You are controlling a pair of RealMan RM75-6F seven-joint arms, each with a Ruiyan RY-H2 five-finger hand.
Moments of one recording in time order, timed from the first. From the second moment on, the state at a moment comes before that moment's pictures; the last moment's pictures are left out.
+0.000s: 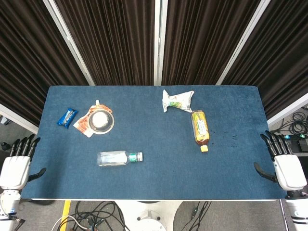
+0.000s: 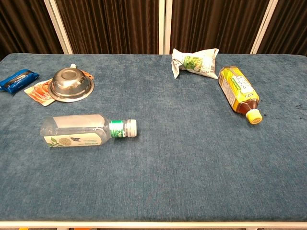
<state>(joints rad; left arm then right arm) -0.10 -1.18 -0.04 -1.62 1.48 1.48 0.18 0.11 -1.05 0.06 -1.63 -1.59 1.51 0.13</state>
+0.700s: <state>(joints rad) -0.43 -1.26 -0.05 -1.77 1.38 0.94 0.22 0.13 -1.04 0.07 -1.60 -1.56 1.48 0.17</state>
